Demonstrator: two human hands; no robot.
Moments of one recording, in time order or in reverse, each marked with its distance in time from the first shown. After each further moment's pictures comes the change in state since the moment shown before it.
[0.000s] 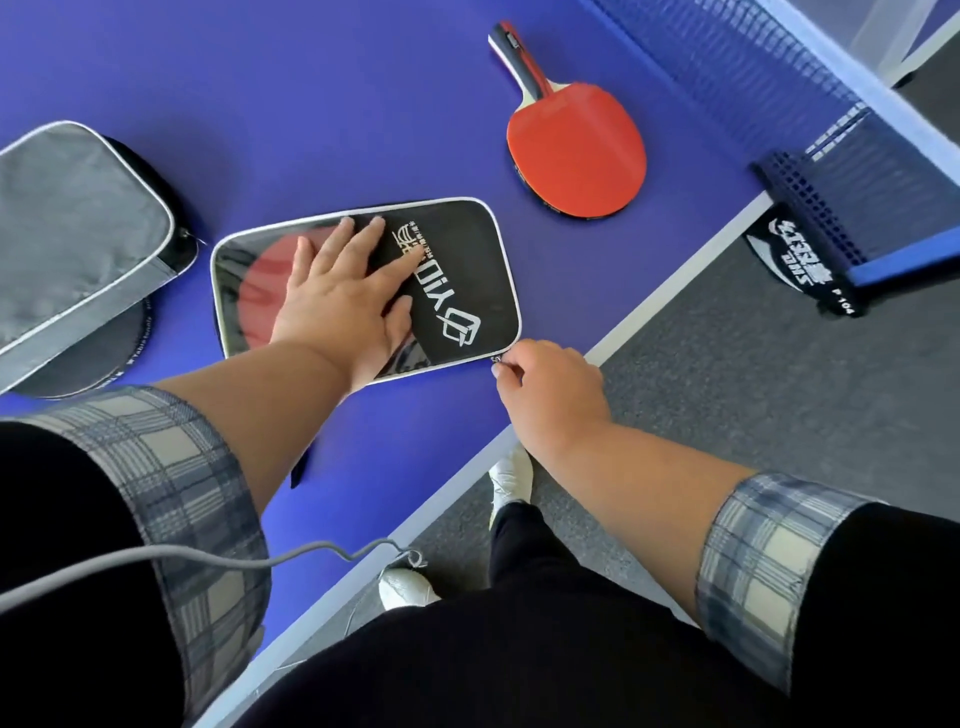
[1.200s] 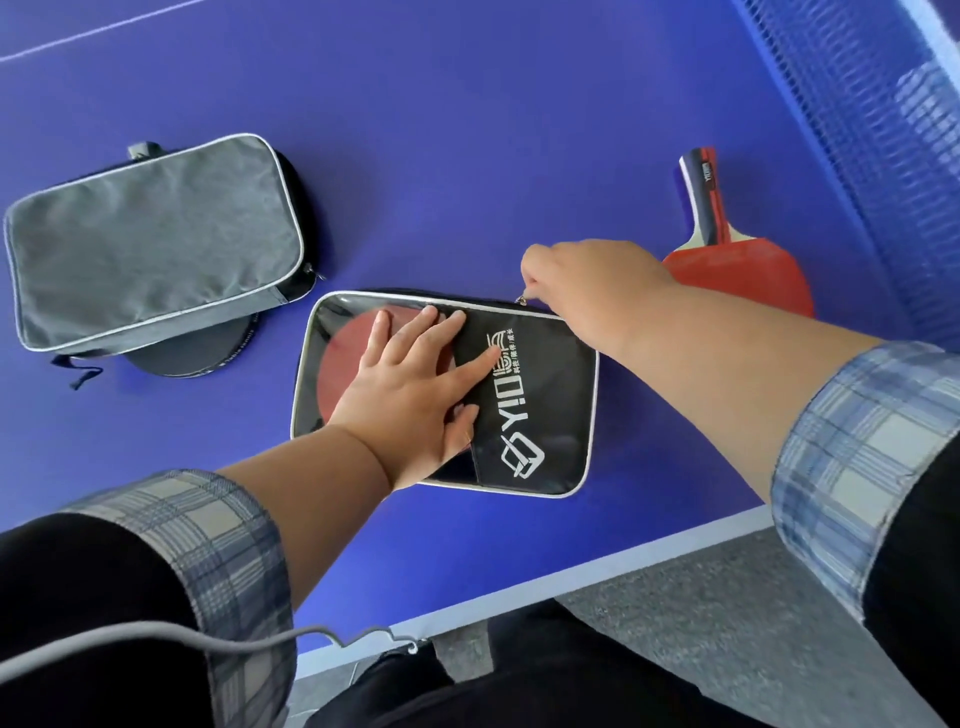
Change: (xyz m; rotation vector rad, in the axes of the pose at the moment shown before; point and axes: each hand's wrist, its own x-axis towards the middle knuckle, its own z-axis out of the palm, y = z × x) left_hand 0.005 0.006 -0.010 -0.020 0.043 -0.123; right_hand 0.242 -0.090 -0.071 -0.441 -0.203 -0.887
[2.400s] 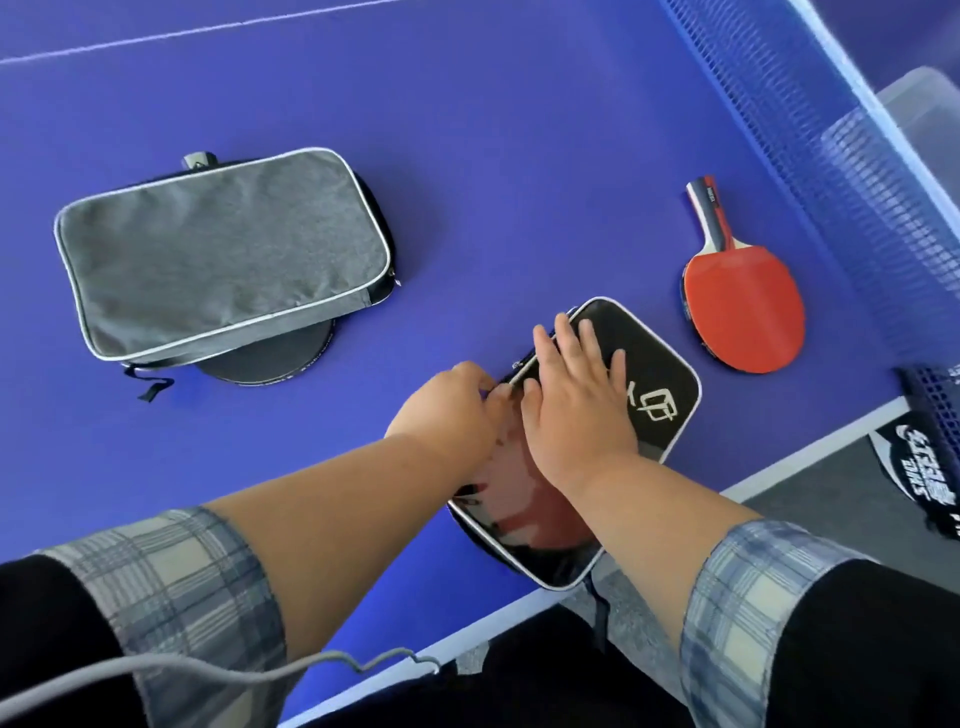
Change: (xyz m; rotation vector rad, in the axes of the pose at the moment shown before) left_hand -0.035 -0.044 -0.010 -0.645 -0.291 -0.505; right_hand -0.054 -0.177 0.069 0.103 0.166 0.552
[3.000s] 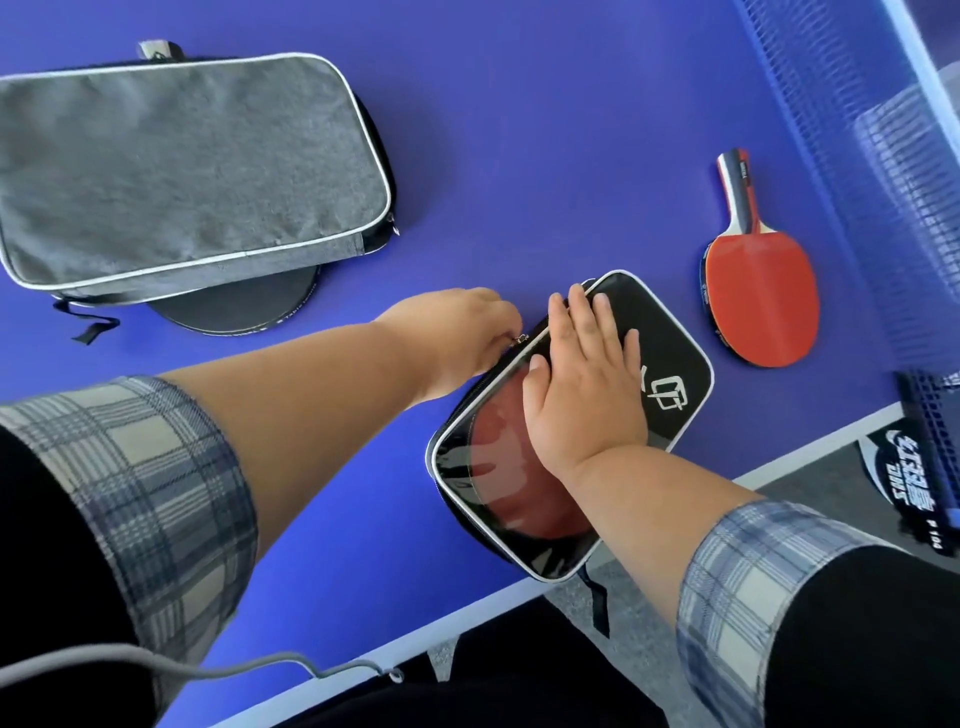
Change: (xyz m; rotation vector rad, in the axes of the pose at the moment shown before) left_hand 0.057 -0.013 -0.021 0.399 -0.141 0.535; right_hand 0.000 -0.001 0.008 -0.083 0.085 0.007
